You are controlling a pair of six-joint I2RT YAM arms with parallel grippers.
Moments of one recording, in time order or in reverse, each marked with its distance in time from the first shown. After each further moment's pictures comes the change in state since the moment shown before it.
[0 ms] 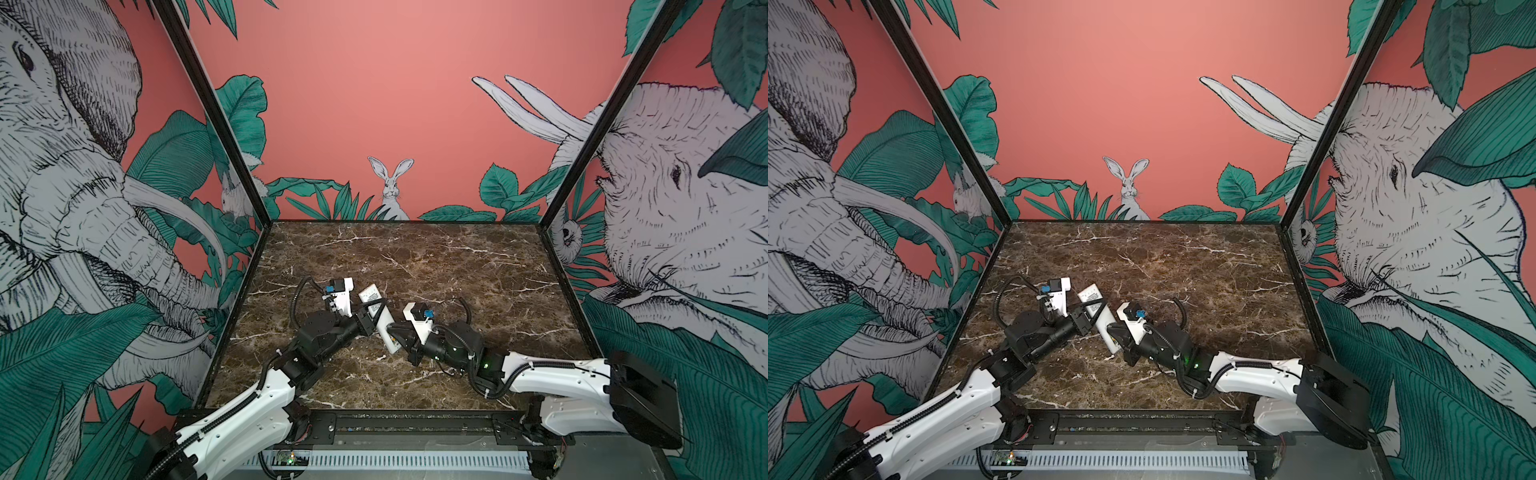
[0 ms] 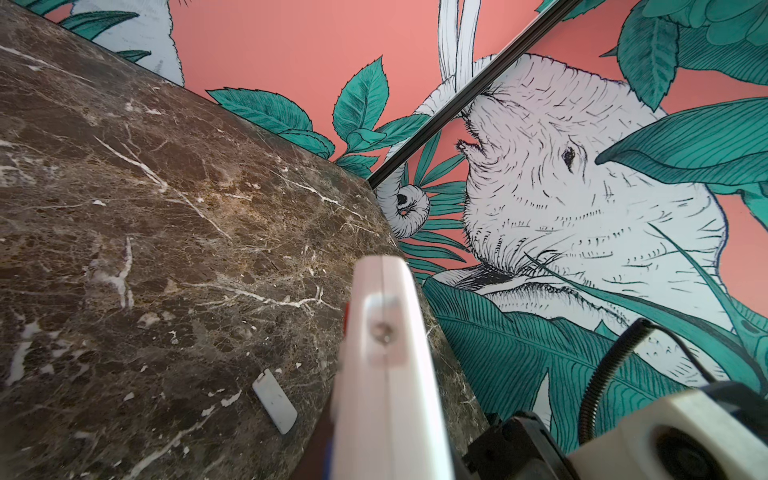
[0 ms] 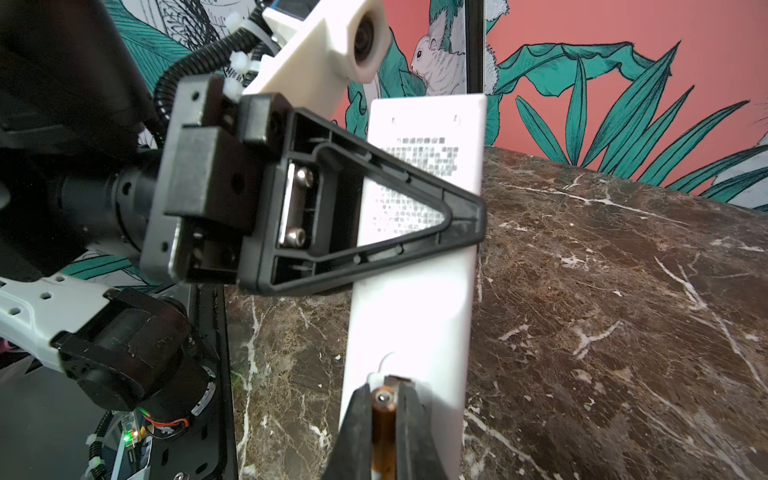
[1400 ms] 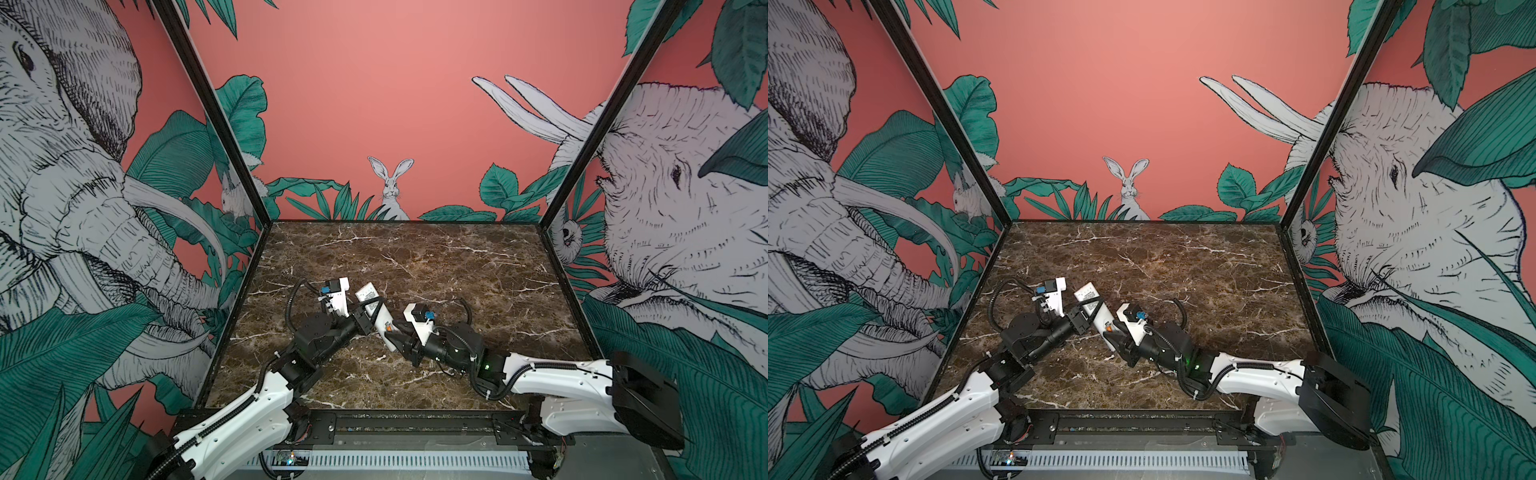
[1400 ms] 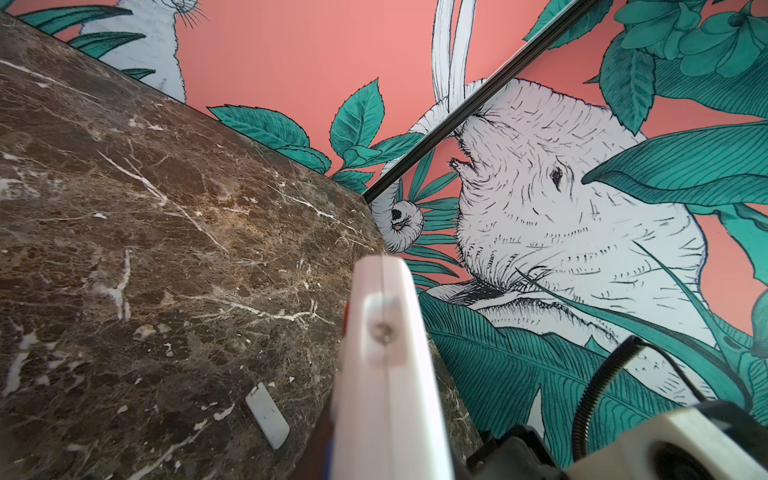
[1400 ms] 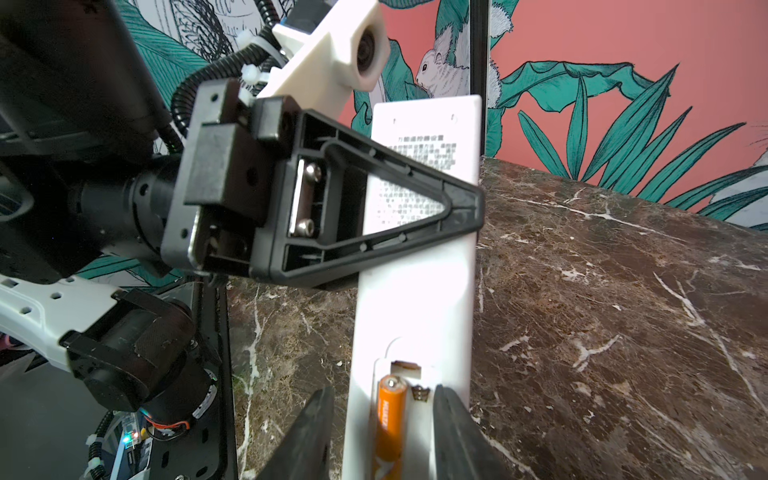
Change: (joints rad) left arm 0.003 -0.026 -0.016 0.026 -0.021 -0.022; right arm 0.007 -0.015 -0.003 0.010 0.003 -0.019
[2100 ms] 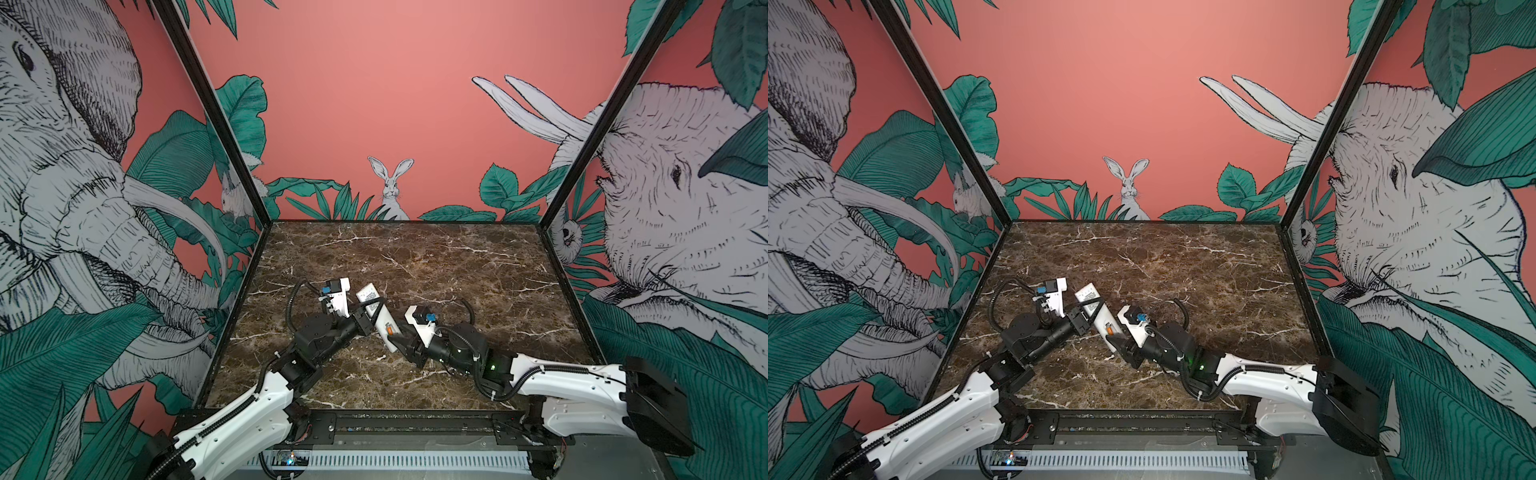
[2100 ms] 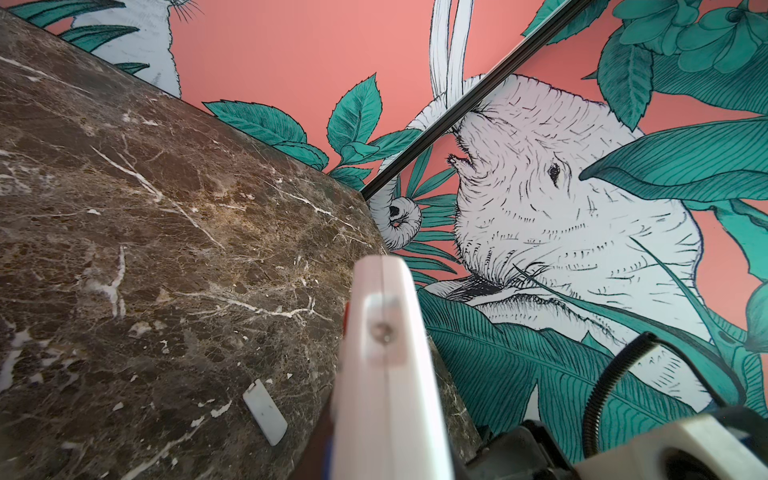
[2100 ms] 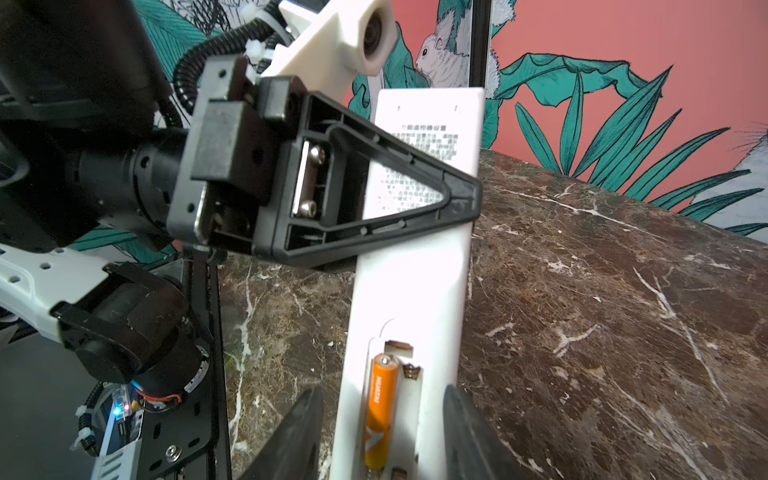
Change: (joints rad) left arm 0.000 0.000 -0.002 0.000 0.008 -0.003; right arm 0.006 -0.069 0.010 -0.133 -0.003 -0.063
